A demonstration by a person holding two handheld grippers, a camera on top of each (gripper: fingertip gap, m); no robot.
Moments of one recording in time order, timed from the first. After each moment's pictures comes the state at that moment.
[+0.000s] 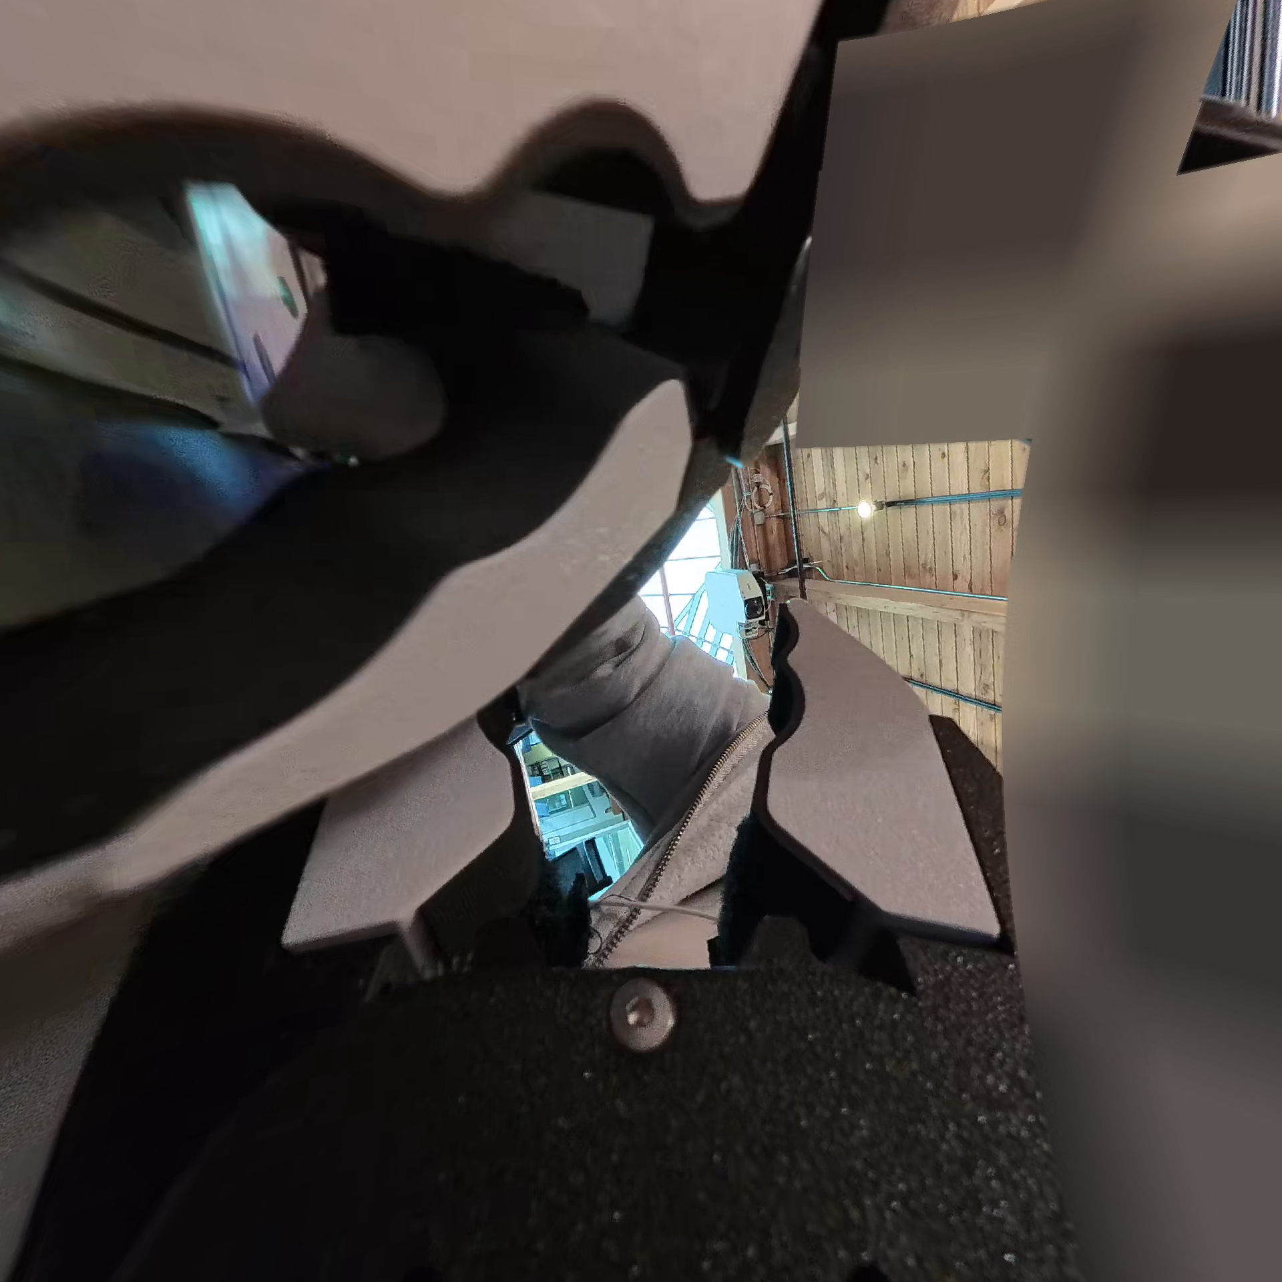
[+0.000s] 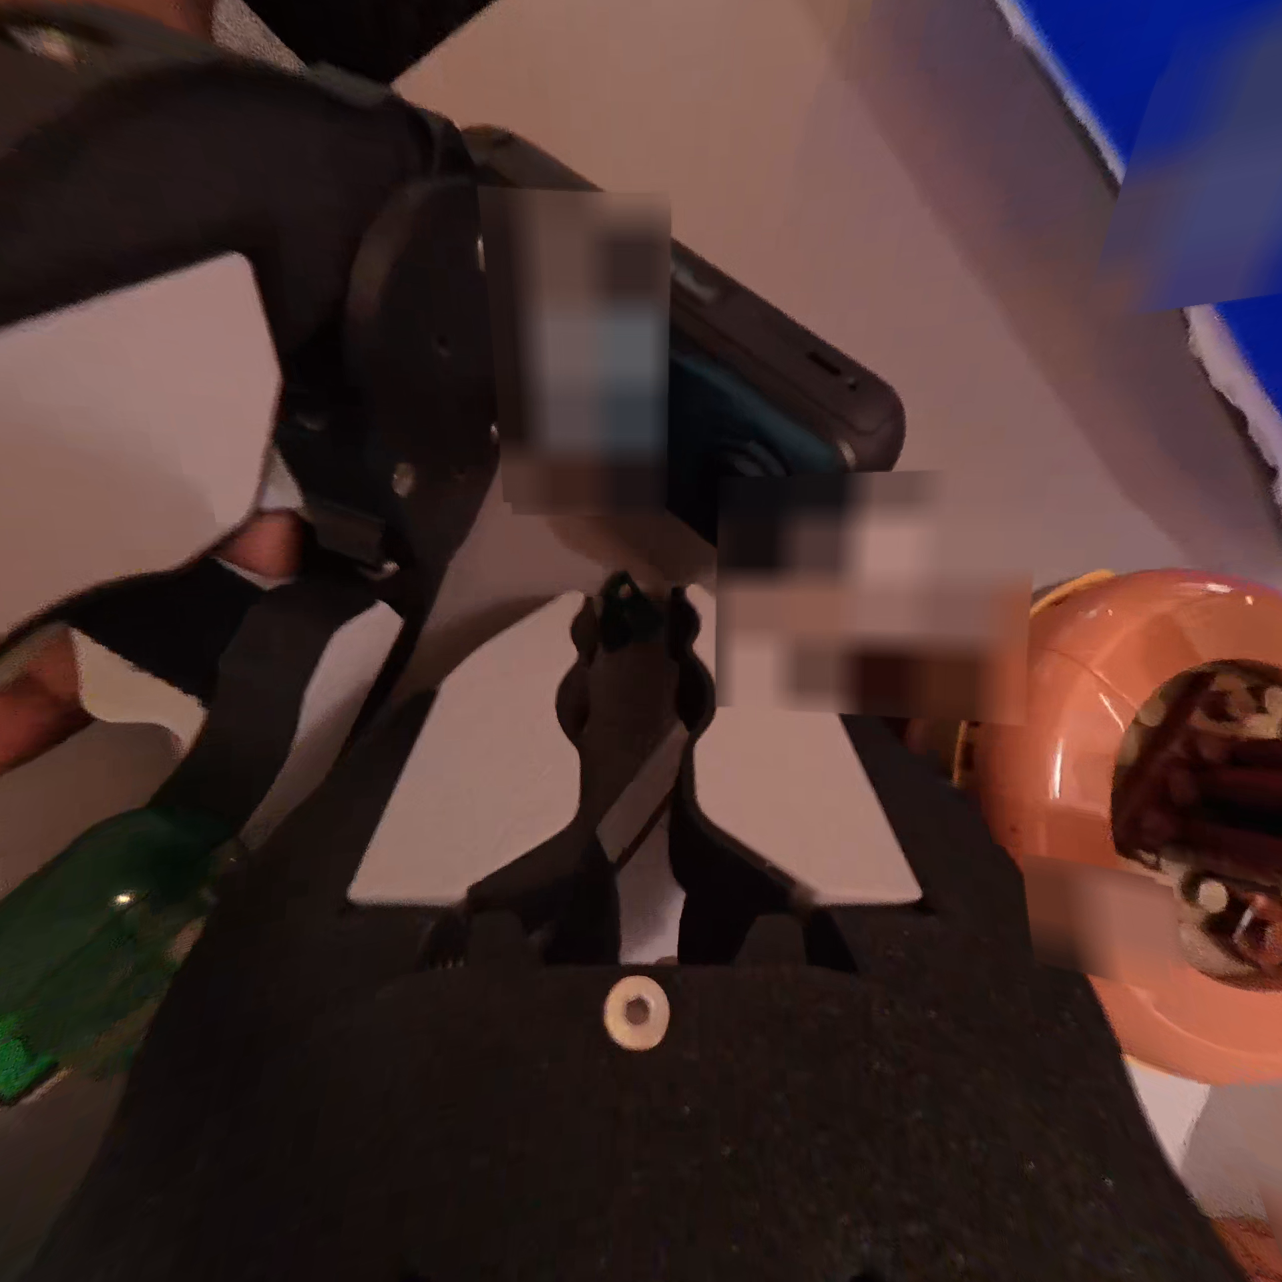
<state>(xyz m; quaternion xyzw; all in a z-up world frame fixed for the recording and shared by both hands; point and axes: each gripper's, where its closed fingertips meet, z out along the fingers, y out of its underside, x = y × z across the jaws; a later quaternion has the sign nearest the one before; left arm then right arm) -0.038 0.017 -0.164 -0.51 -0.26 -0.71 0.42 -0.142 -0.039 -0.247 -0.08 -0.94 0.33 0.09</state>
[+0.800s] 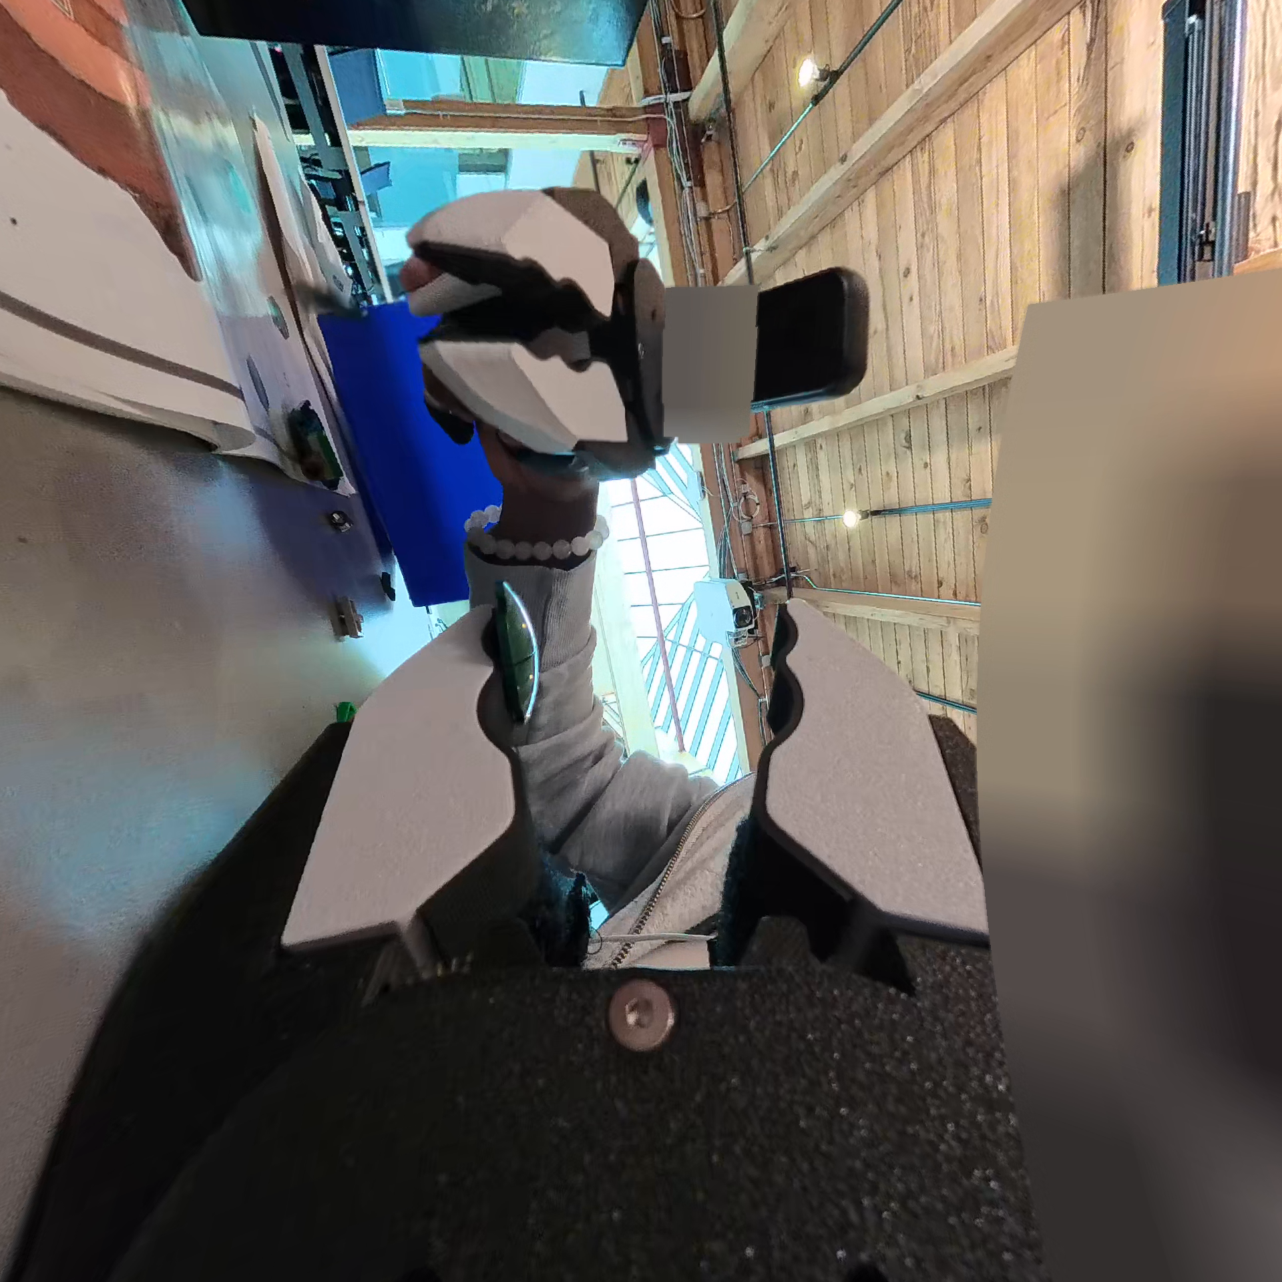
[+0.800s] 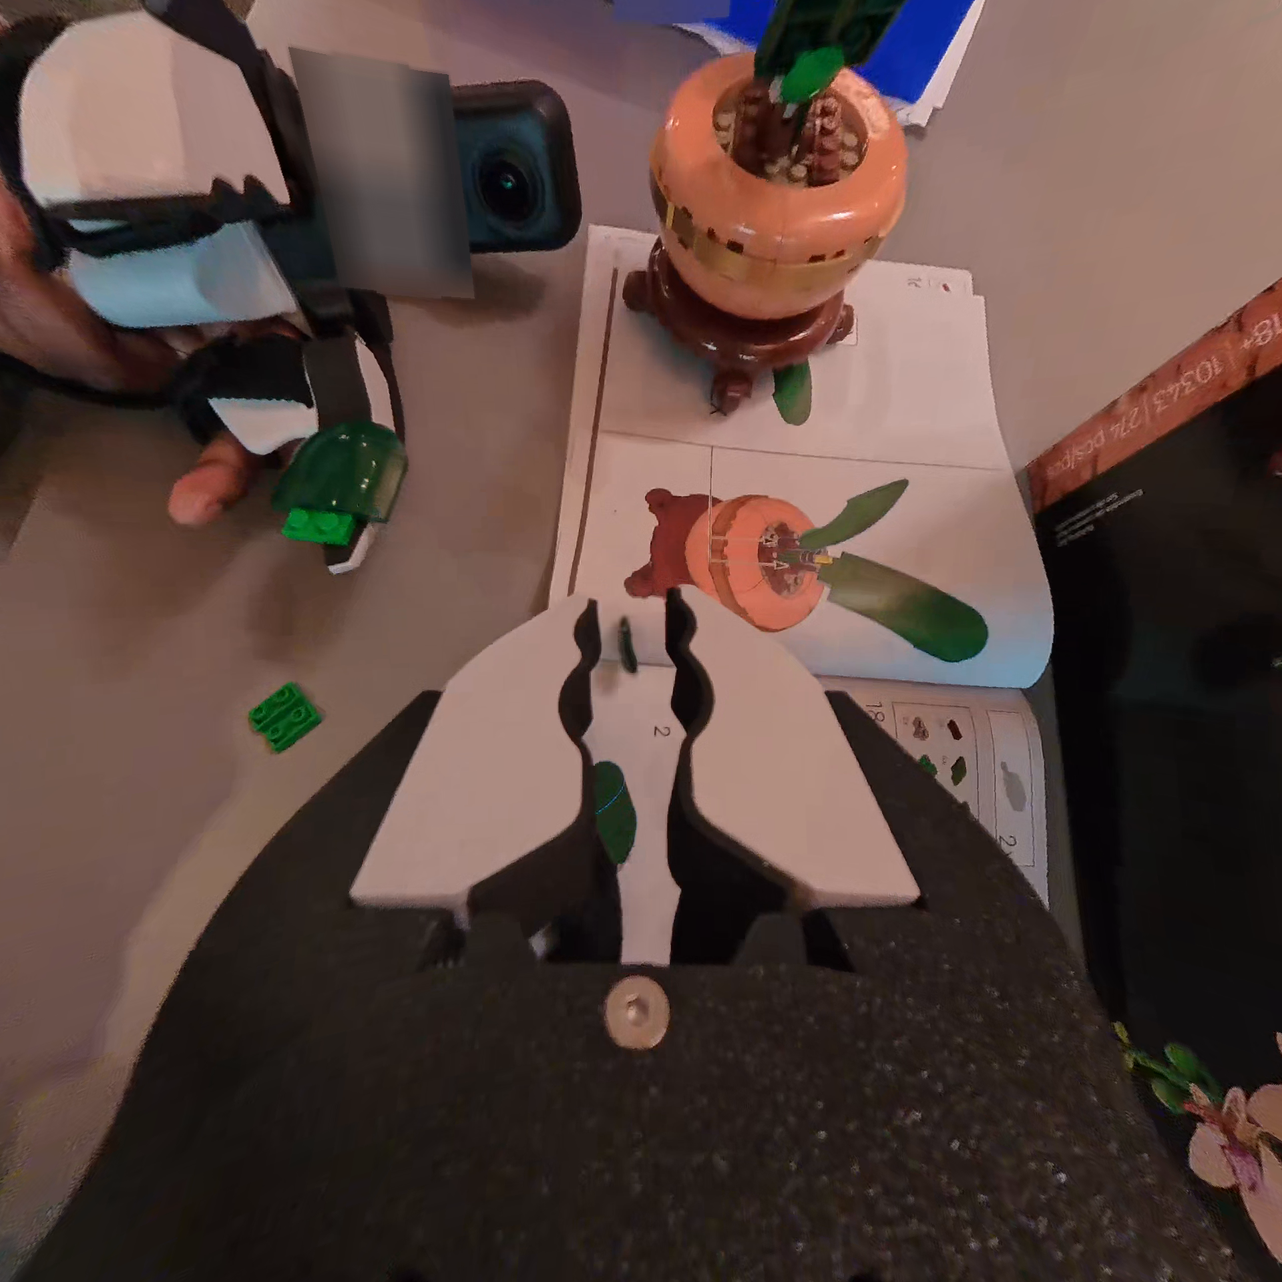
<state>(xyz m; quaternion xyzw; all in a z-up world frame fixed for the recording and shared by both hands) -0.043 0.017 -0.162 -0.50 -0.26 -0.71 0.42 -0.078 0.088 -0.203 -0.35 -0.84 0.36 0.19</state>
